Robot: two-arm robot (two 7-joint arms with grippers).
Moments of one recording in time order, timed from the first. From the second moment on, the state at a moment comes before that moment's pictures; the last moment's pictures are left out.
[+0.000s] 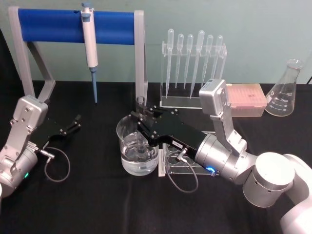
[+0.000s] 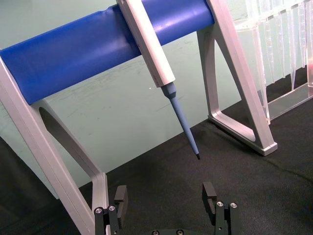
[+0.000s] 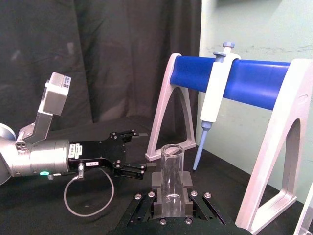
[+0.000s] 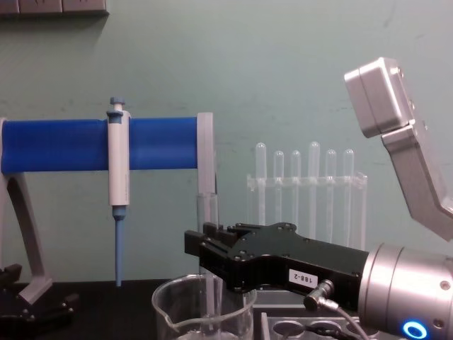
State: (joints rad) left arm -0.20 0.60 0.45 -1.41 -0.25 -0.12 0.03; right arm 0.31 0.30 -0.53 -1.47 0.36 -0.06 0.49
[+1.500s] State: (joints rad) left arm -0.20 0.60 0.45 -1.41 -0.25 -0.12 0.03; right arm 0.31 0.30 -0.53 -1.47 0.36 -0.06 0.49
